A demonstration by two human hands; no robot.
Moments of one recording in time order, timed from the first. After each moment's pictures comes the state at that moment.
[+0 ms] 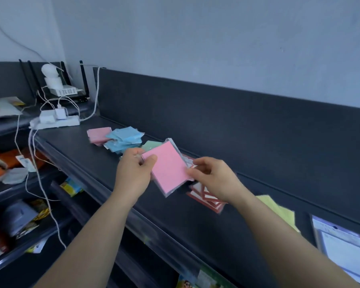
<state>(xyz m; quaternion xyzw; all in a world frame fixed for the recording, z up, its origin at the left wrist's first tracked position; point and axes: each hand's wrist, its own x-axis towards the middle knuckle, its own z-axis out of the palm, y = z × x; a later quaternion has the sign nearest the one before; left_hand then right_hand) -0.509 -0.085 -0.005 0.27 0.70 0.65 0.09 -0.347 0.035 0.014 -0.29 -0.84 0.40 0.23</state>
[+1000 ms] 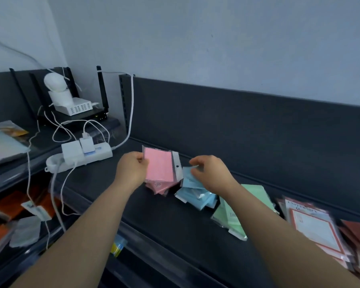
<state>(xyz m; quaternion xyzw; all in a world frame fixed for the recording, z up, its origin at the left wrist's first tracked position) -0.886 -0.069 0.012 0.33 0.82 0.47 0.07 -0.710 0.038 0.021 -0.37 -0.88 0.24 0.19</state>
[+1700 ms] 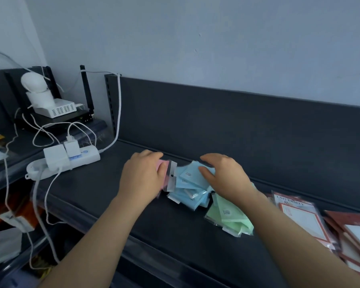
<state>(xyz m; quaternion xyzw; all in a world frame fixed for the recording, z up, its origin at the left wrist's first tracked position) -0.841 -0.077 0.020 0.53 0.78 0.32 -0.12 -0.668 0.031 0.027 -0.36 -0.89 0.08 0.24</state>
